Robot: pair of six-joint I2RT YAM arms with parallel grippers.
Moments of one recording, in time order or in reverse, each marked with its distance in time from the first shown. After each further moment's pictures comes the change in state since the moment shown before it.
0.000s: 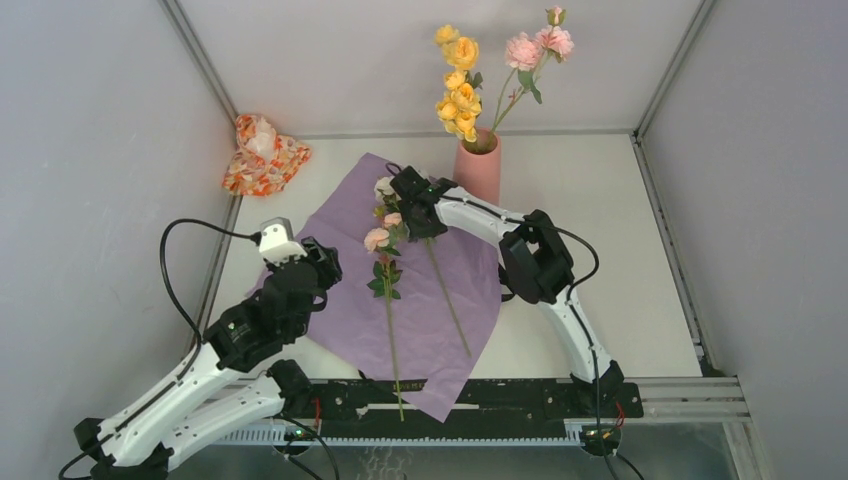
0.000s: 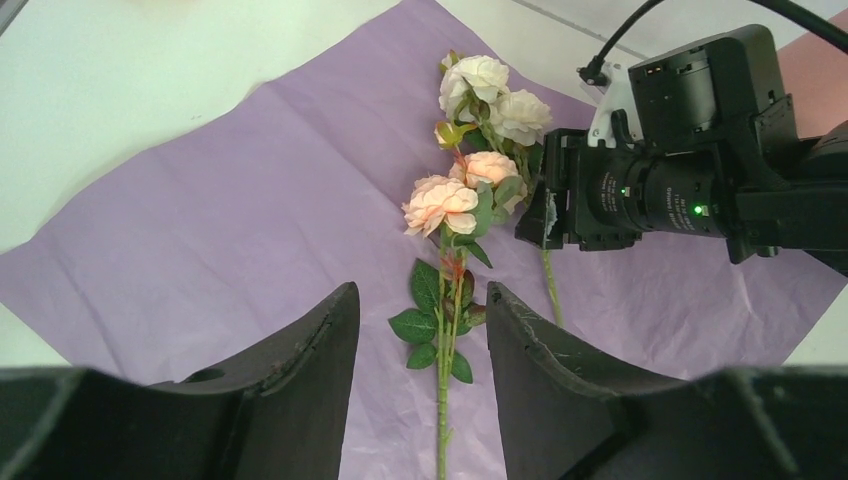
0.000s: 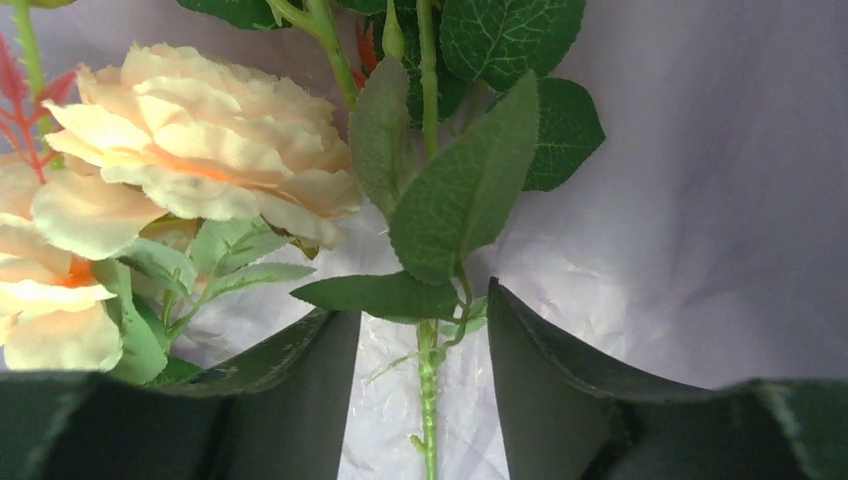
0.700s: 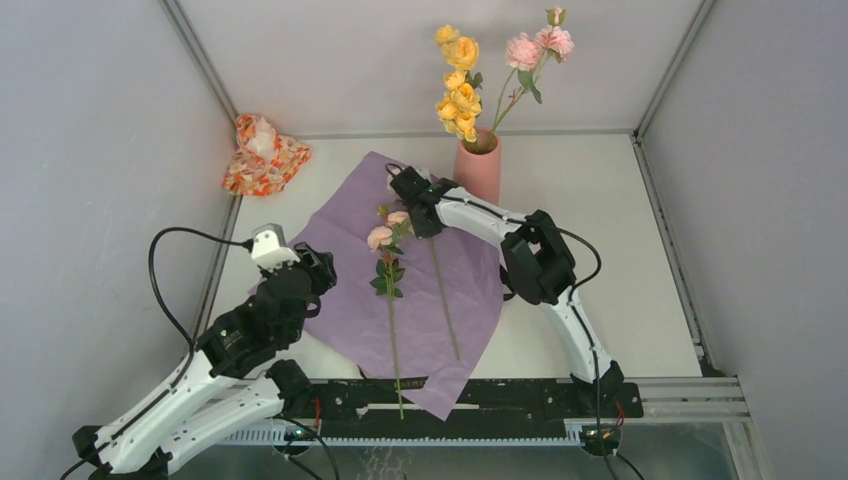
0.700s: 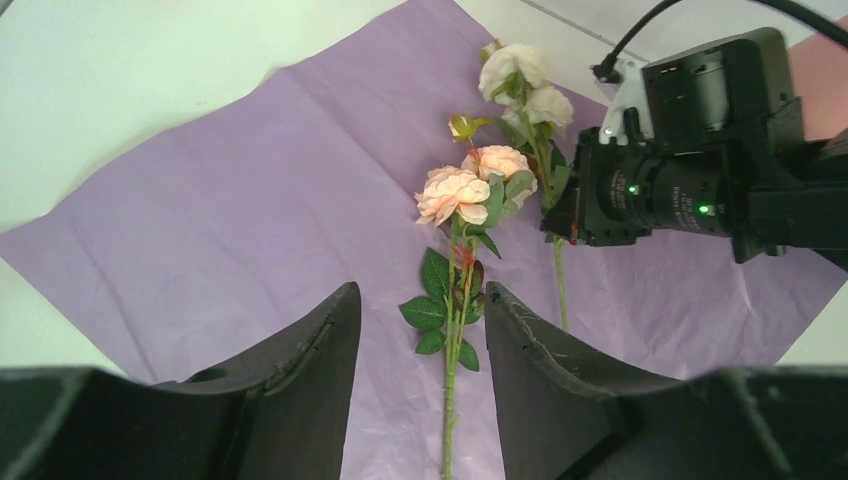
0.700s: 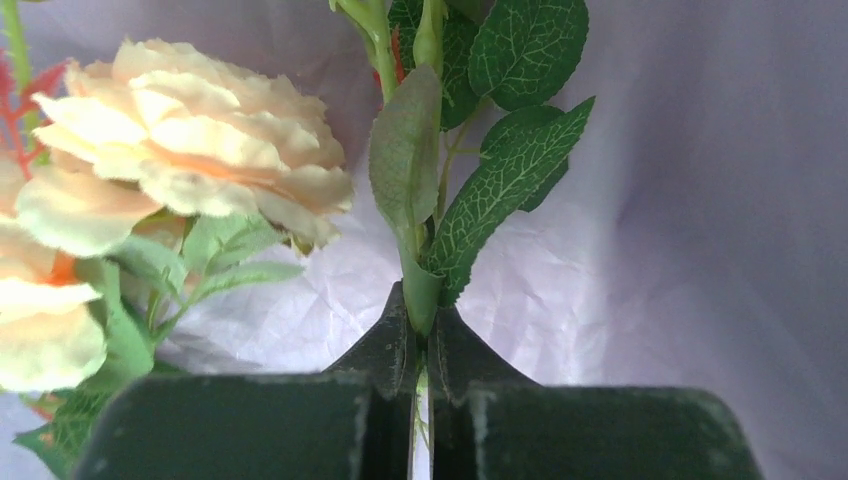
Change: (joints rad) left arm 0.000 -0.045 -0.011 -0.045 0.002 -0.039; right arm 0.008 0.014 0.005 -0.004 0.058 -0.026
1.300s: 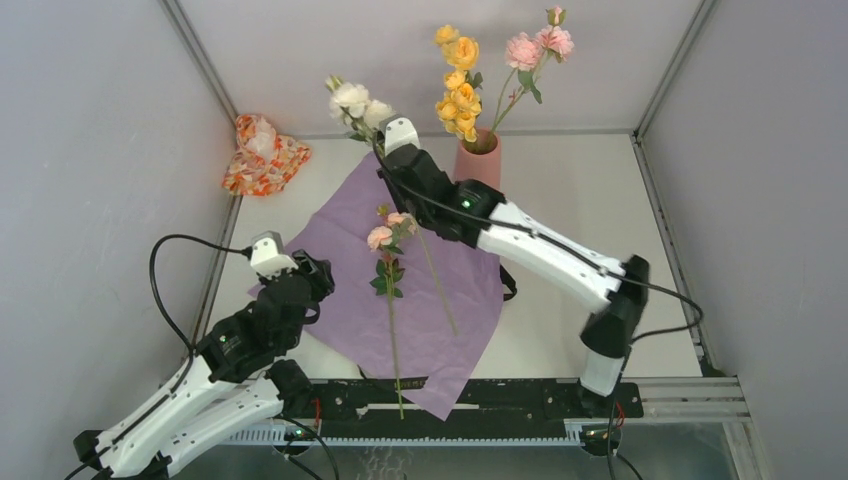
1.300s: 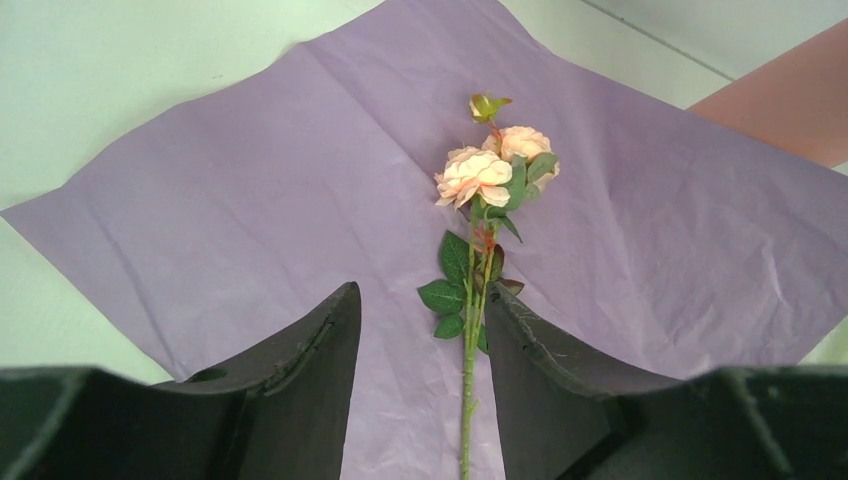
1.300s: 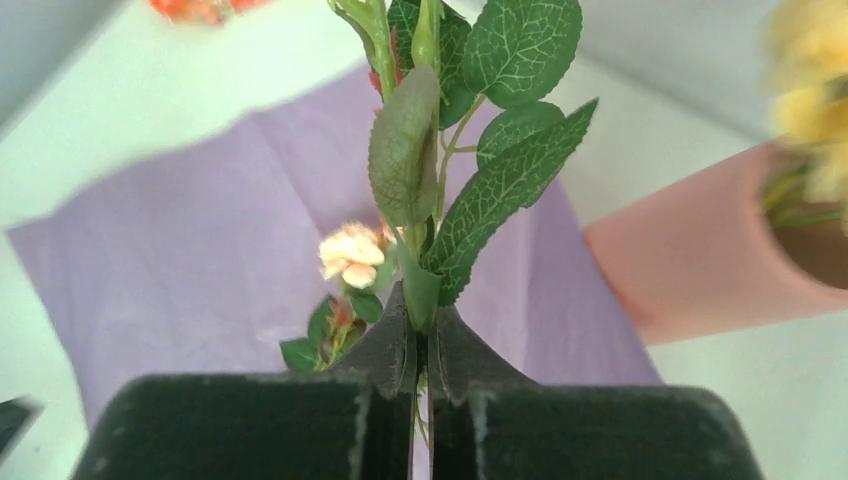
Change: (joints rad) left arm 0.000 -0.056 -0.040 -0.050 0.000 -0.035; right arm 0.209 -0.496 -0.047 0.080 0.221 -0.159
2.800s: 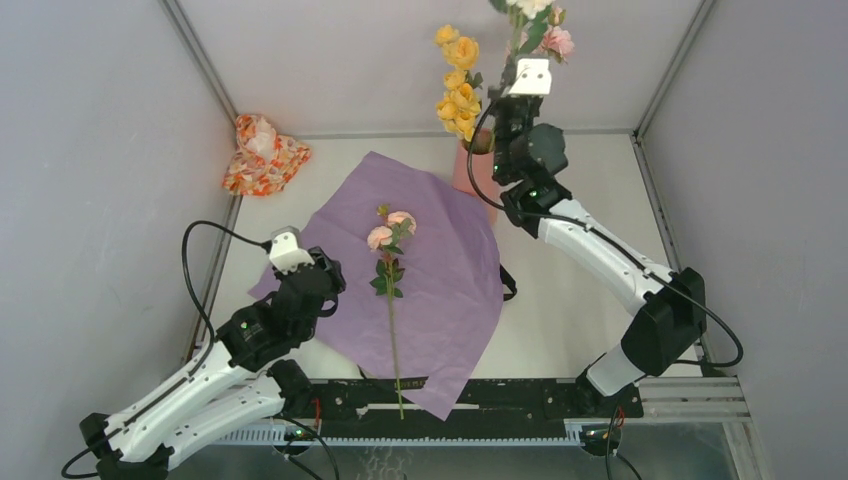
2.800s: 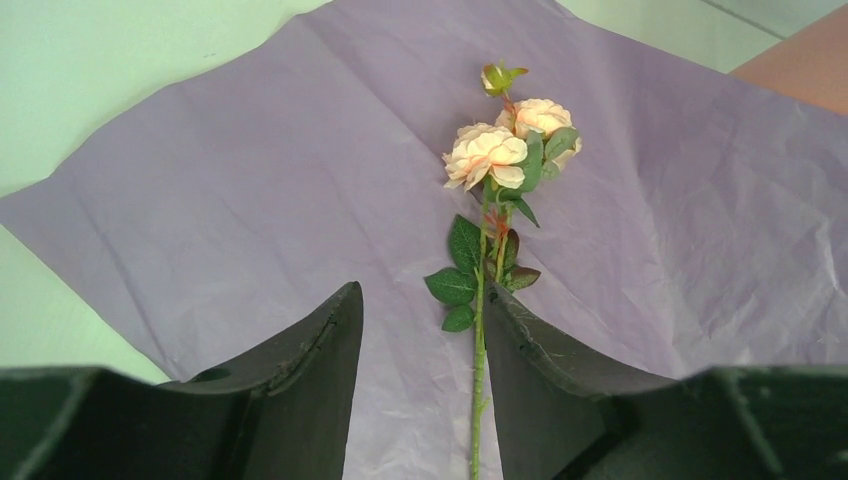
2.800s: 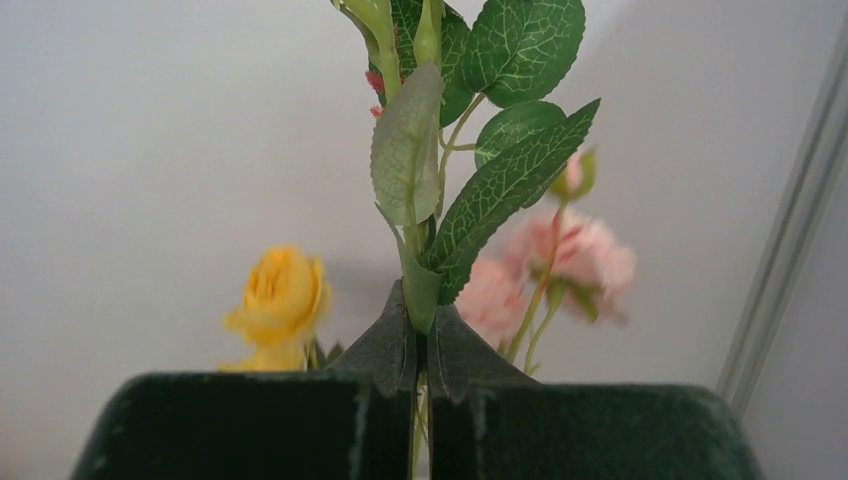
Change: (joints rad) left arm 0.000 0.114 -0.025 0.041 0.009 -0.008; right arm -0.327 -0.300 -0.427 1.387 0.146 -0.609
